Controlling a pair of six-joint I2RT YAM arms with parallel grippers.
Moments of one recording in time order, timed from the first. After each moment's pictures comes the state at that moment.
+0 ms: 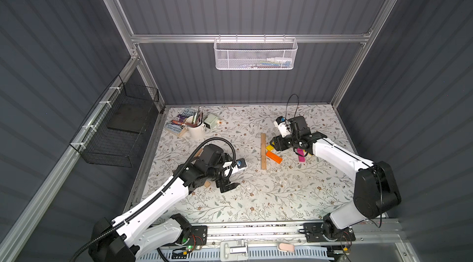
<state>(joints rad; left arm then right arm) -0.71 1.04 0.82 -0.62 0.28 0.65 0.41 1.54 1.09 -0.38 -0.18 0.16</state>
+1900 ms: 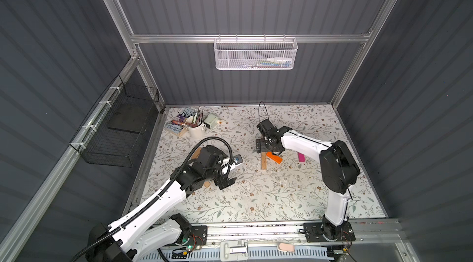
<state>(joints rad) -0.71 0.99 0.79 -0.56 0.10 0.56 0.62 1.86 1.38 -0.65 0.22 0.49</state>
